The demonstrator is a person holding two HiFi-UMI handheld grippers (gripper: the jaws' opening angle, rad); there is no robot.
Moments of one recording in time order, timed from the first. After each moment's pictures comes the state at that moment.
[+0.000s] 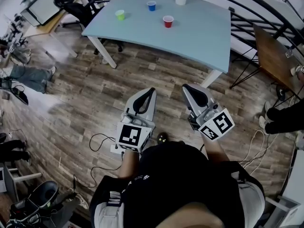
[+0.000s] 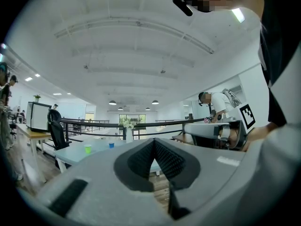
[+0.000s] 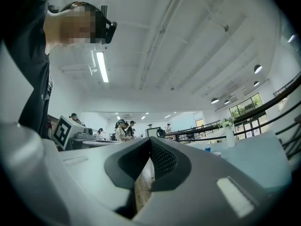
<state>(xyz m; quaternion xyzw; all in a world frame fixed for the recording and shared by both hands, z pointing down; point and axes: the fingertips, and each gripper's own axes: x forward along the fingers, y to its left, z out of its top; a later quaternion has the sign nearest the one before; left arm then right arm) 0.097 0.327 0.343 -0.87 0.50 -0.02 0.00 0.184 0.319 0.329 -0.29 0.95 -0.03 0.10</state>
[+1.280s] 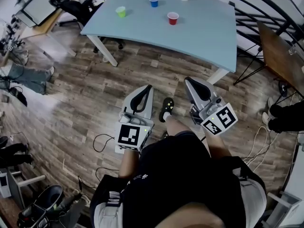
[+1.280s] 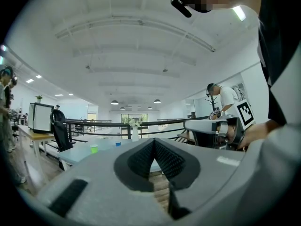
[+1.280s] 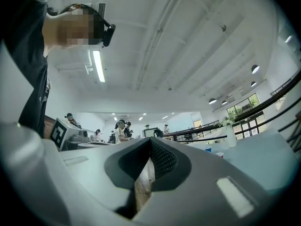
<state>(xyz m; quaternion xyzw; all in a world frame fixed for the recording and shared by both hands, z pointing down) 0.041 0.285 0.357 -0.86 0.51 -0.03 0.00 0.145 0.266 0.336 -0.31 0.94 -0.04 0.11</state>
